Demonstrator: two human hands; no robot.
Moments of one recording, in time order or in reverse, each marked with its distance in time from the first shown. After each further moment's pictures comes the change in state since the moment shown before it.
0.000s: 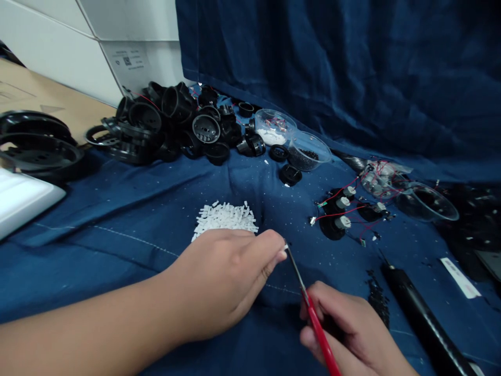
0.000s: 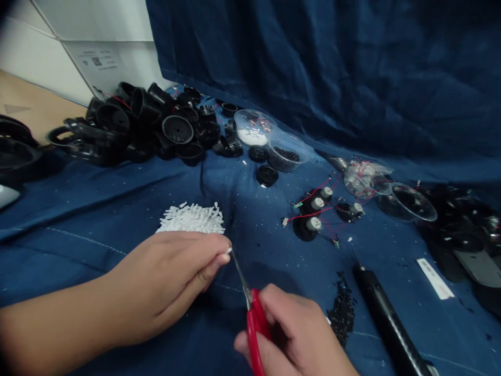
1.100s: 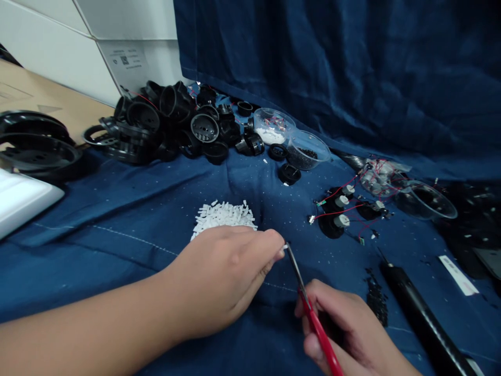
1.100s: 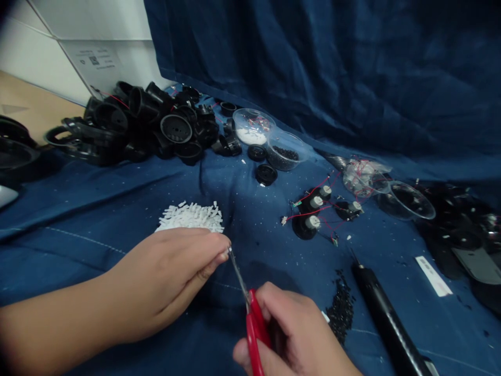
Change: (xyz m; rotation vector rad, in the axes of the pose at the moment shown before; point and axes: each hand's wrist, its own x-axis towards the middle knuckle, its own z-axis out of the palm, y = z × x) left_hand 0.000 -0.002 -0.002 0.018 -0.032 -0.001; right_hand -0.004 -0.004 -0.002 0.067 -0.049 0.084
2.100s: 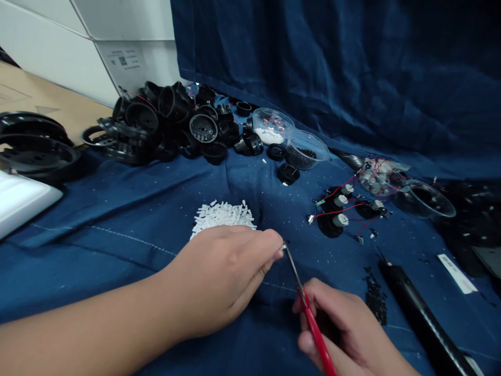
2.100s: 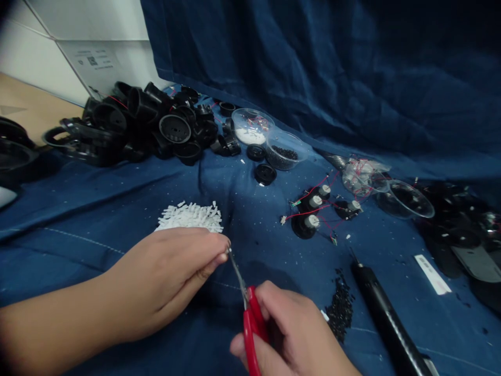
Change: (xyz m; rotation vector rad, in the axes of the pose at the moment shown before) left_hand 0.000 0.000 0.000 -0.013 0.001 -0.001; right_hand 0.003 -0.002 0.004 -0.013 0.053 -0.045
